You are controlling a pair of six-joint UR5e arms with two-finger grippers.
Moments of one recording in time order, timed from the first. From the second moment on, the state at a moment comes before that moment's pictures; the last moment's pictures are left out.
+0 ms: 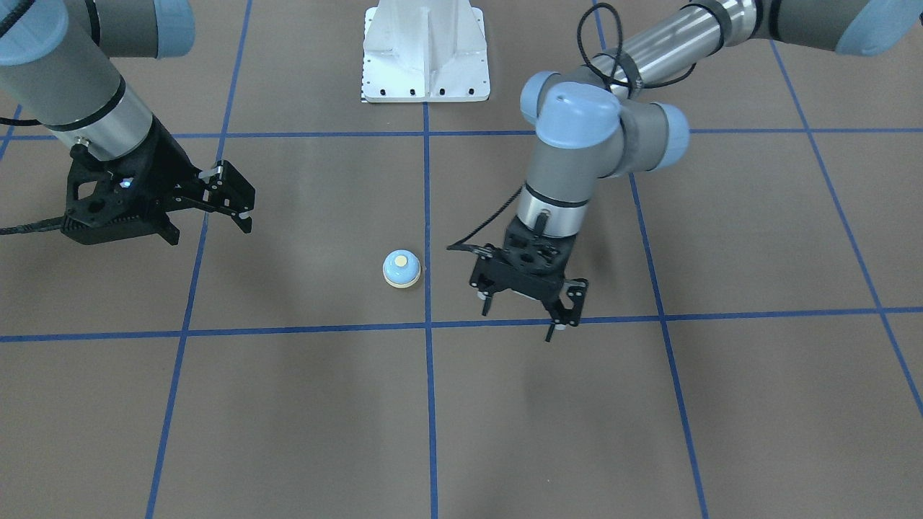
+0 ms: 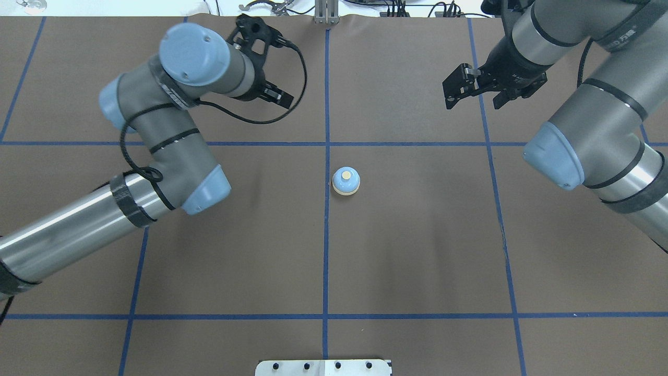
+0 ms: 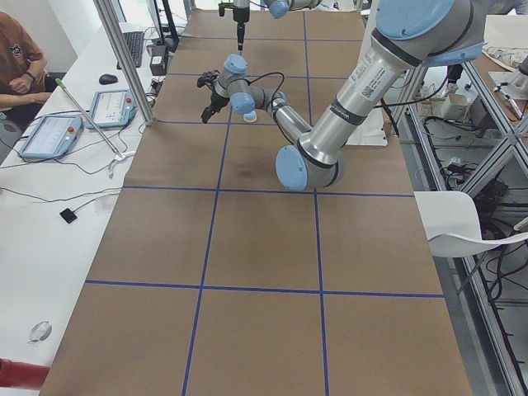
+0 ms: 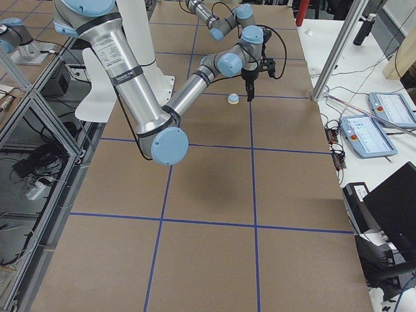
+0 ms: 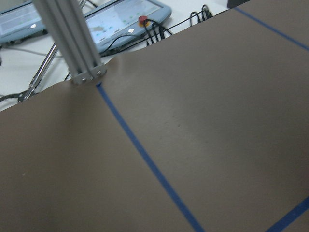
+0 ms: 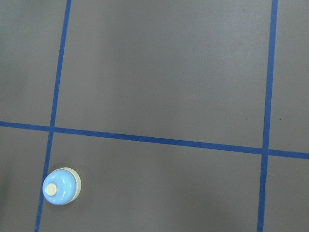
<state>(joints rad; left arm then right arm) -0.79 -2.29 -1.45 -1.94 -1.81 -0.63 0.95 -1.05 1.86 -1.68 2.19 0.83</state>
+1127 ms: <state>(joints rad) -1.12 -2.05 -1.46 -1.90 -2.19 -0.41 0.67 -0.75 1.54 -1.65 2.01 1.12</state>
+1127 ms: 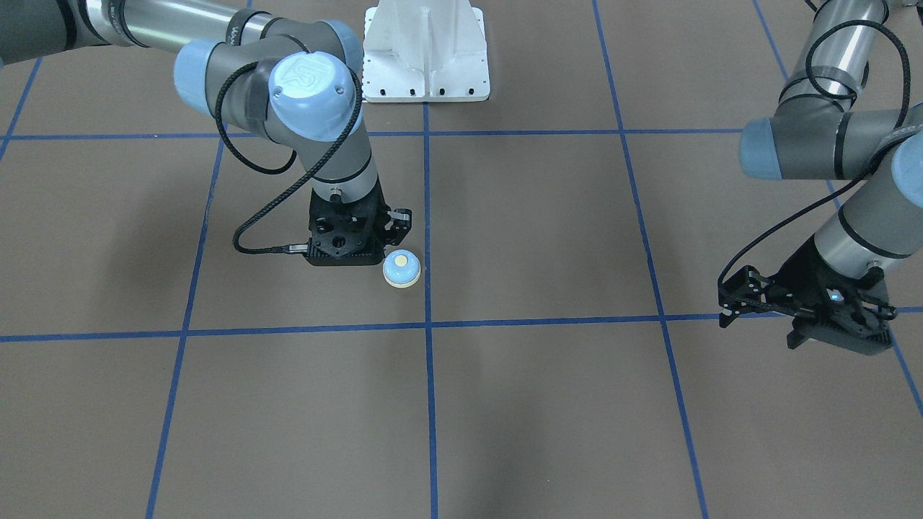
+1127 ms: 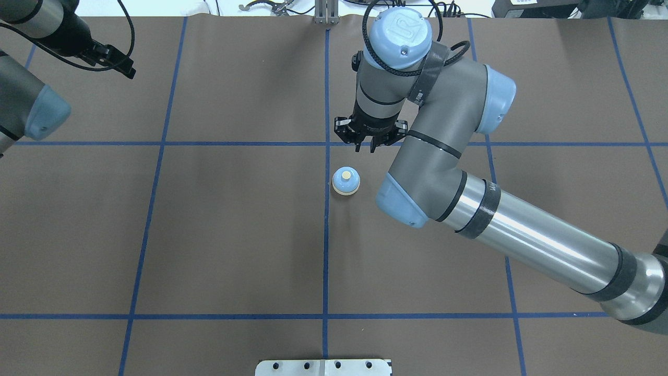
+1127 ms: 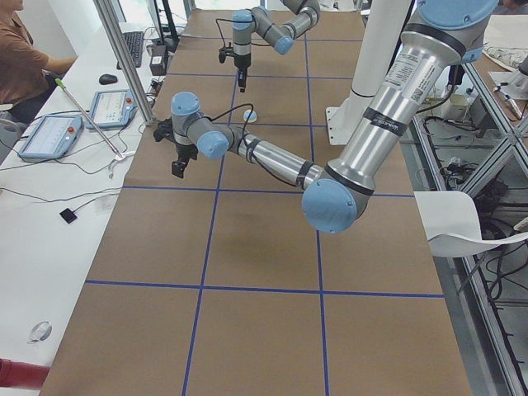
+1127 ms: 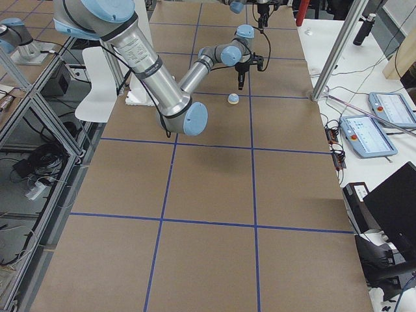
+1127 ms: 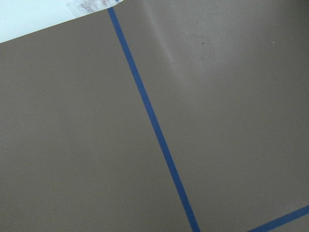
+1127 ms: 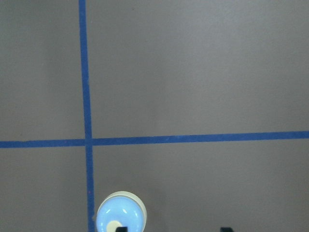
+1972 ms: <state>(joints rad) -1.13 -2.05 -1.46 -1.90 -2.18 -0.41 0.63 -0.70 1.39 -1.57 1.99 1.12</state>
